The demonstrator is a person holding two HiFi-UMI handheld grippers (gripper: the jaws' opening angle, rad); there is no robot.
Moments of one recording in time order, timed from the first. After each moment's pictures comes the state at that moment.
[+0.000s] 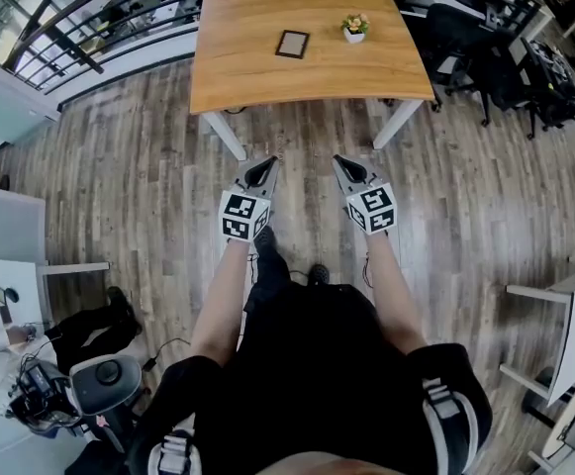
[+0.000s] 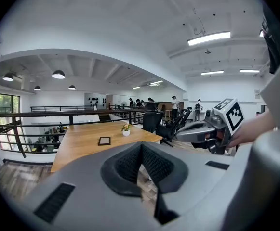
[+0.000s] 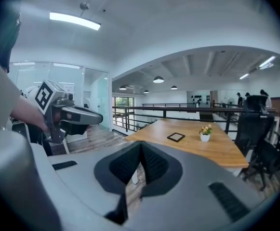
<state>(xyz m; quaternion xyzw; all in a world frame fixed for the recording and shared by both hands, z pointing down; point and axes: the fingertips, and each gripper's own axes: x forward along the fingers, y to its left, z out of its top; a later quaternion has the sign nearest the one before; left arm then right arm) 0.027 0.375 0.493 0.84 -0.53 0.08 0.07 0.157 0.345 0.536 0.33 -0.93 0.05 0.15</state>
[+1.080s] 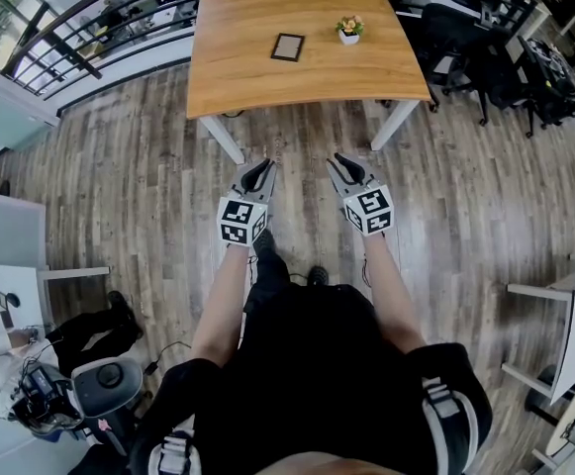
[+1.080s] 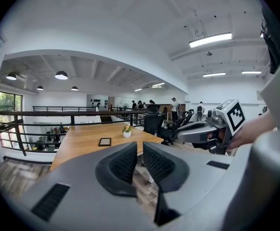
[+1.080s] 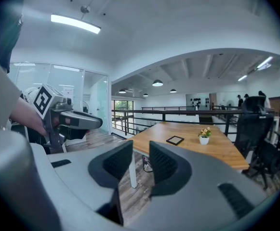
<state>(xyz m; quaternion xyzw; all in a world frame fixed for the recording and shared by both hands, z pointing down) 0.031 0.378 0.495 0.83 -0.54 0.06 0.07 0.163 0.344 0.530 0.34 -0.93 0.04 0.13</state>
